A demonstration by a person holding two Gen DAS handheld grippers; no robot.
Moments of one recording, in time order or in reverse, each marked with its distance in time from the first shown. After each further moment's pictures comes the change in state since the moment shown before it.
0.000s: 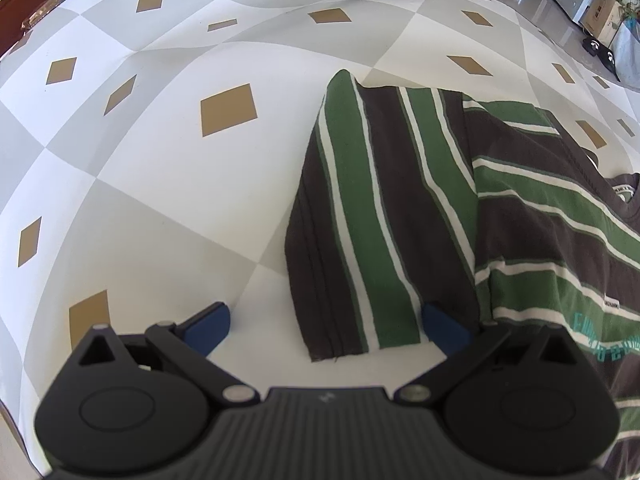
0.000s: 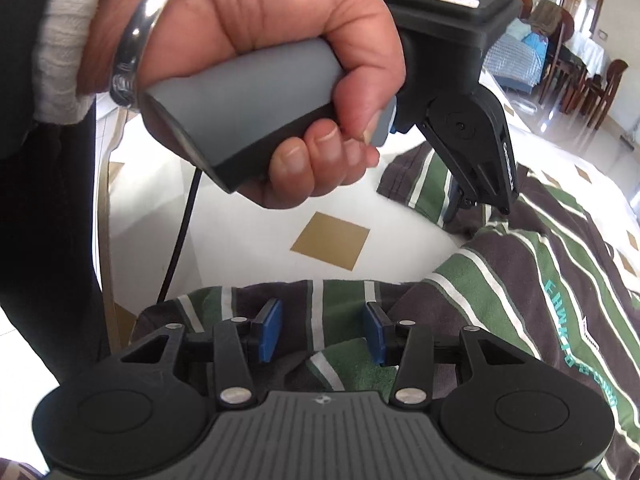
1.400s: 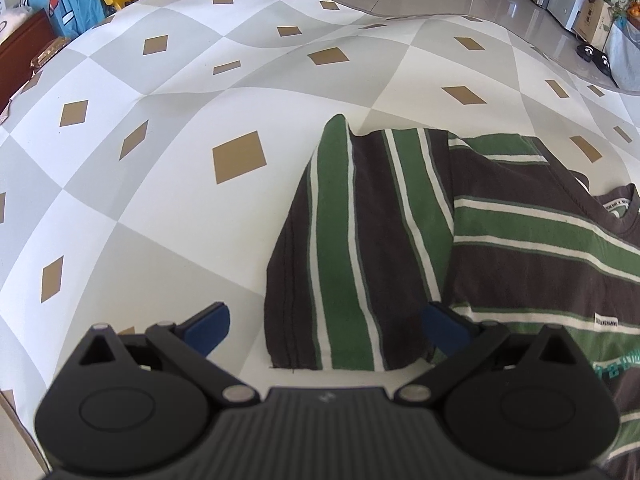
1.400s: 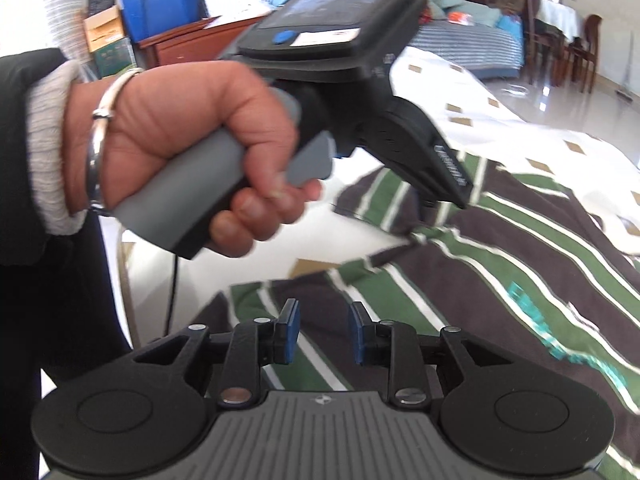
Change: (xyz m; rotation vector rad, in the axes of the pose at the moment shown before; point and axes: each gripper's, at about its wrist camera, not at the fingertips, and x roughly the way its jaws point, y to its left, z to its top) left arm -0.017 -0.005 0.006 0.051 -0.092 0.044; right arm -0.026 -0.043 -0.004 0.221 -0.095 0.081
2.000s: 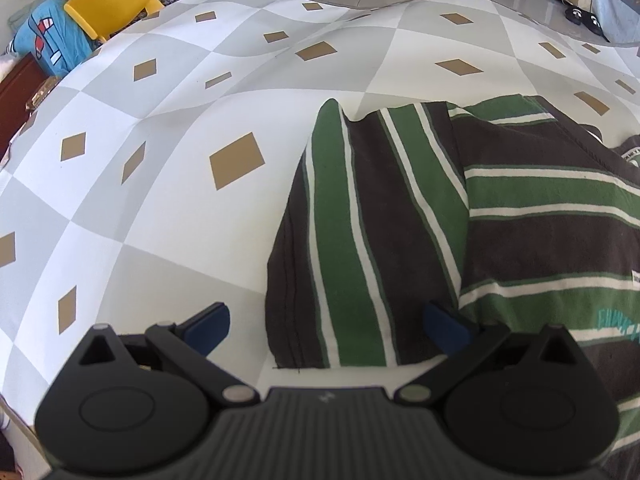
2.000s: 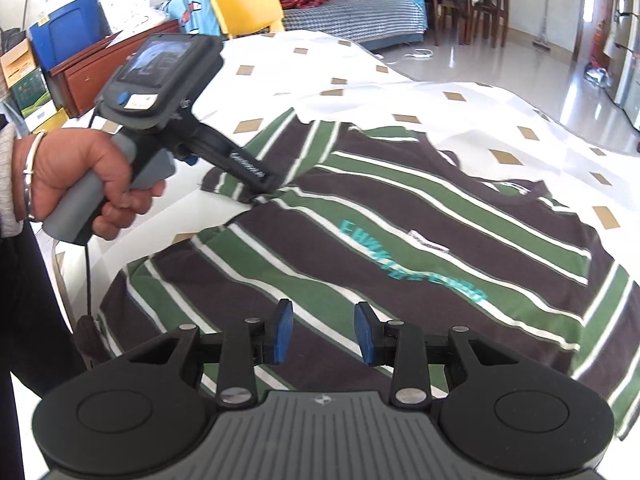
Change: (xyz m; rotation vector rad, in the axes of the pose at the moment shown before) left arm 0.012 -0.006 -0.009 0.146 -0.028 0.092; right arm -0.065 -0.081 -0.018 0.174 0.059 -0.189
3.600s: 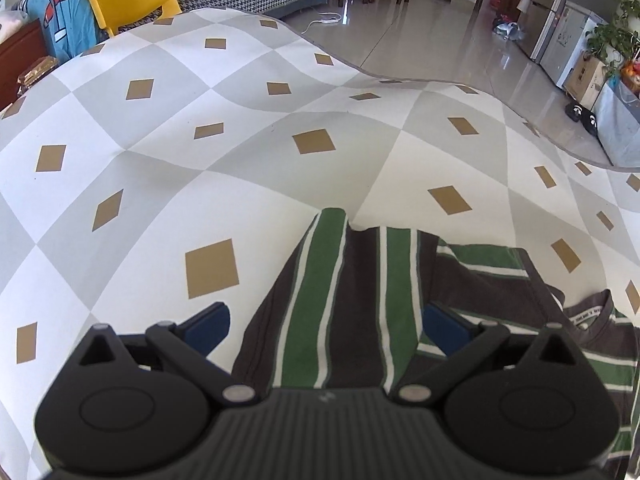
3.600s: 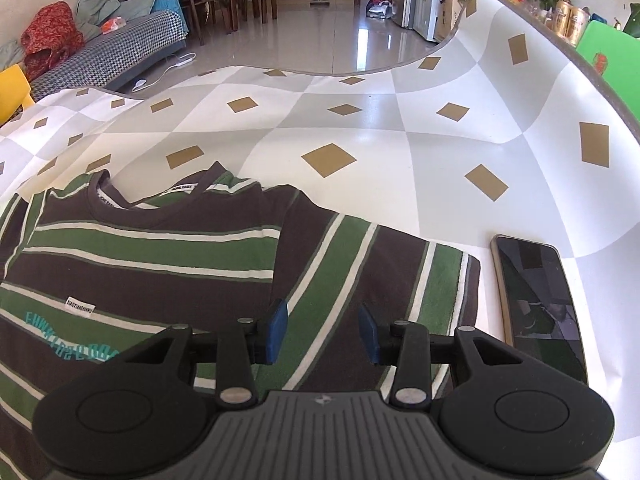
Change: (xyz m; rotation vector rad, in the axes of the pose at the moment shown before) left arm -0.011 0.023 0.080 -0.228 -0.101 -0.188; right arm 0.002 -0.187 -0.009 0.453 0.010 -0.455
